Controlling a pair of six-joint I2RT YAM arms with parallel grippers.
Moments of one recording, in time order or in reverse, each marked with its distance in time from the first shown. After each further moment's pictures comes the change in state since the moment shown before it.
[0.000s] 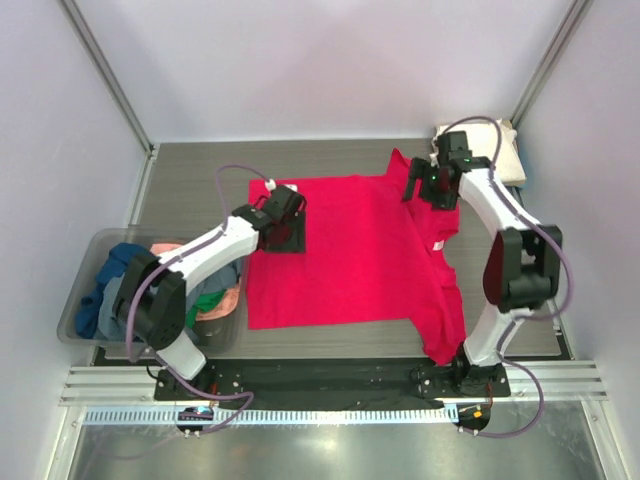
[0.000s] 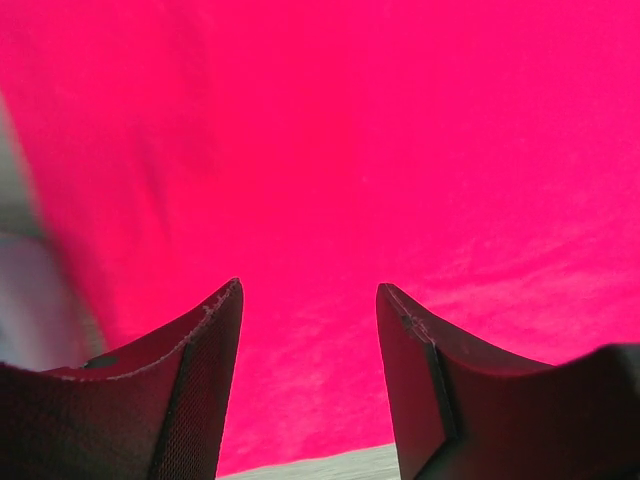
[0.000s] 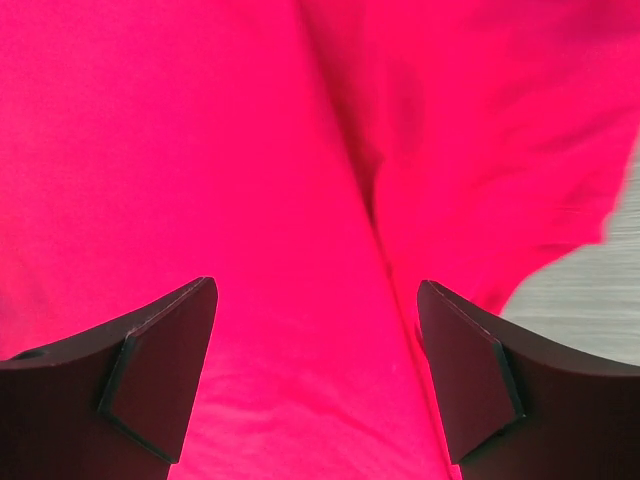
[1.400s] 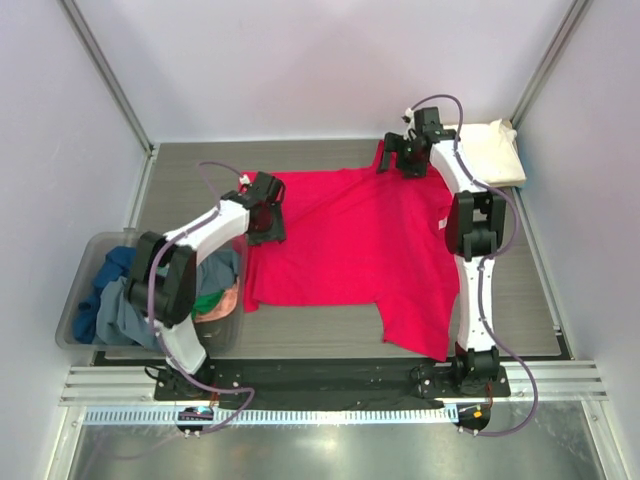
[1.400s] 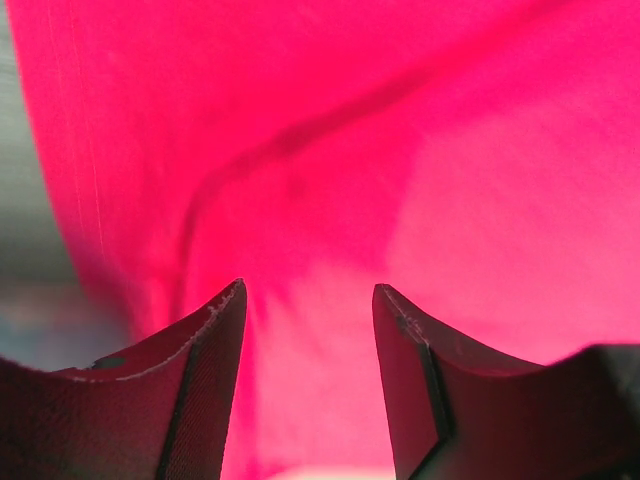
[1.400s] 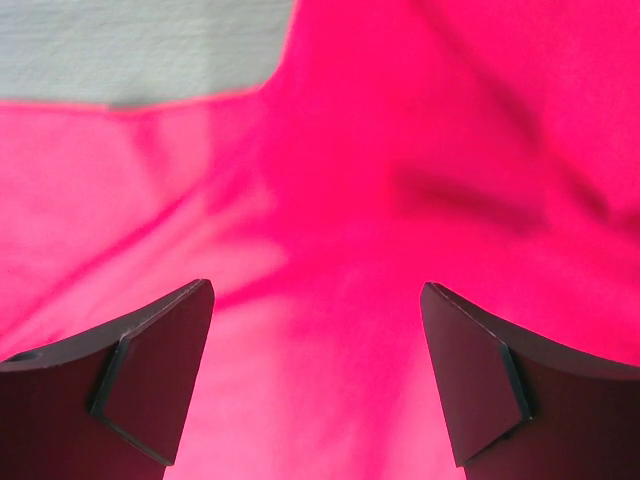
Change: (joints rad) left arm 0.192 0.198 0.039 0.014 0.020 -0.045; right arm 0.023 0.742 0.788 -0.055 -0.184 -0.093
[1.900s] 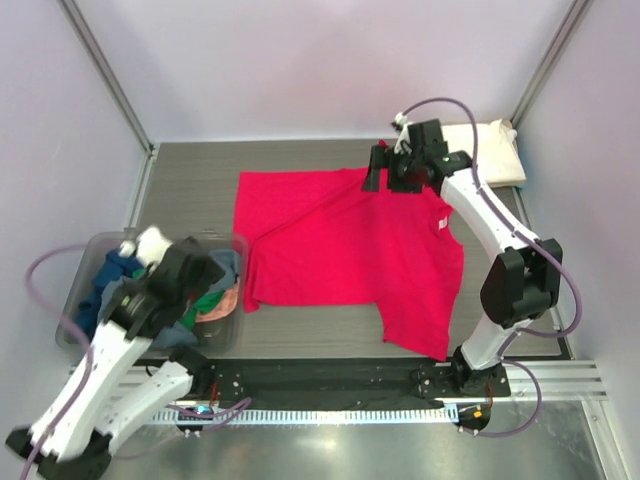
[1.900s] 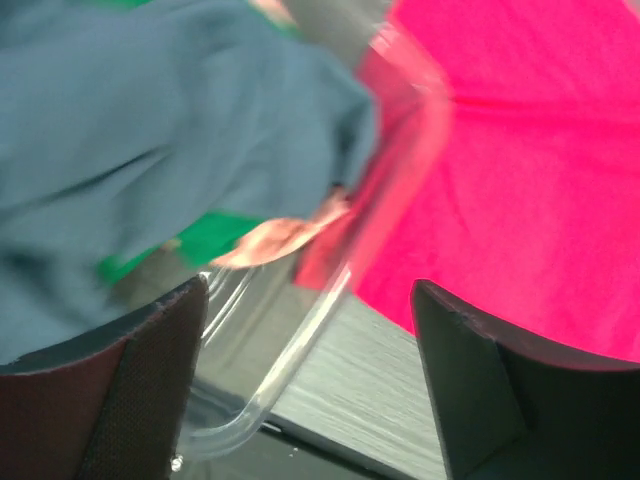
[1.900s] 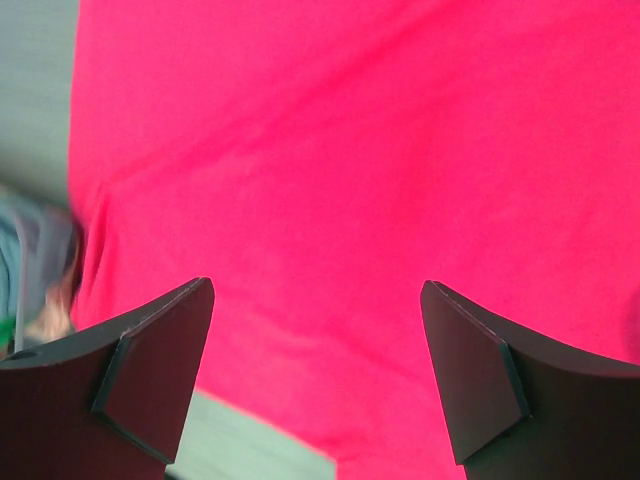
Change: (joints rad) left arm -0.130 -1.013 -0.259 -0.527 -0.398 -0.479; right arm 0.169 -0.750 -0.672 0.092 0.040 0.048
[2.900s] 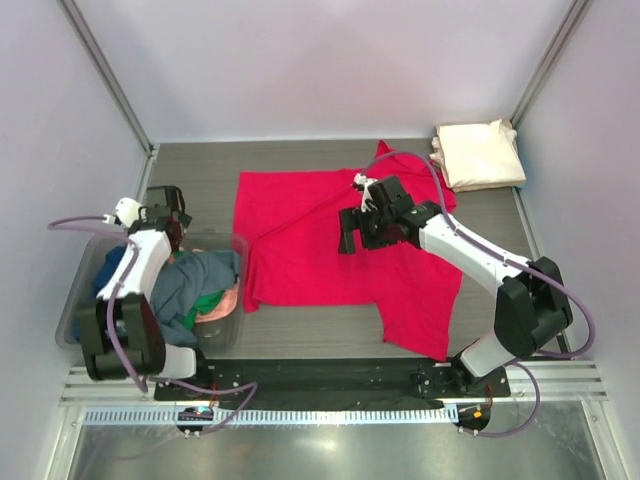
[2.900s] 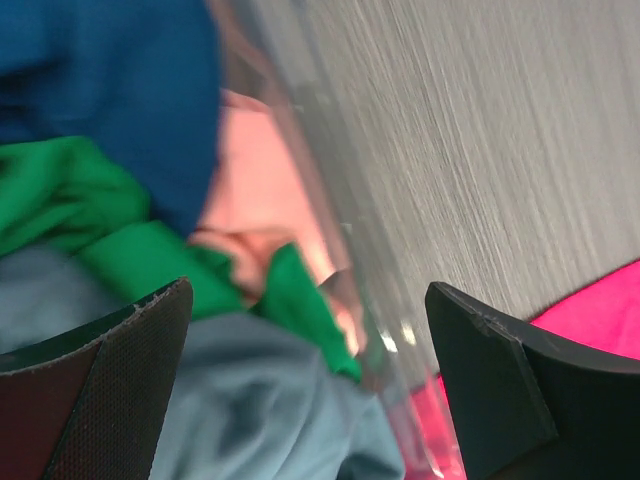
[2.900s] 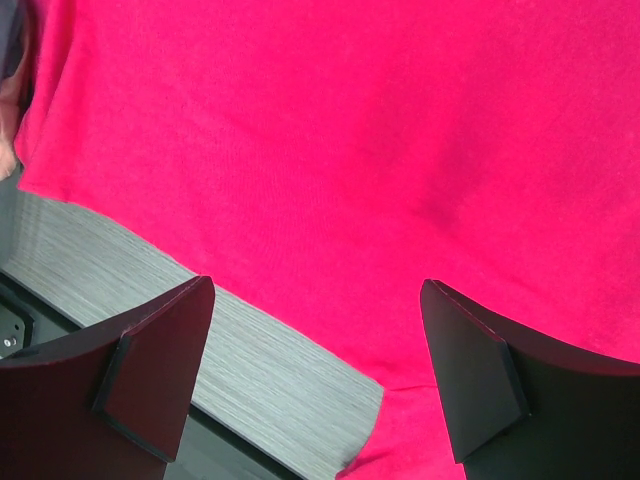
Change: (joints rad) left arm 0.649 0.560 -0.047 0.576 0.023 0.062; right arm 0.286 -0.186 -0.435 0.116 0.056 0.030
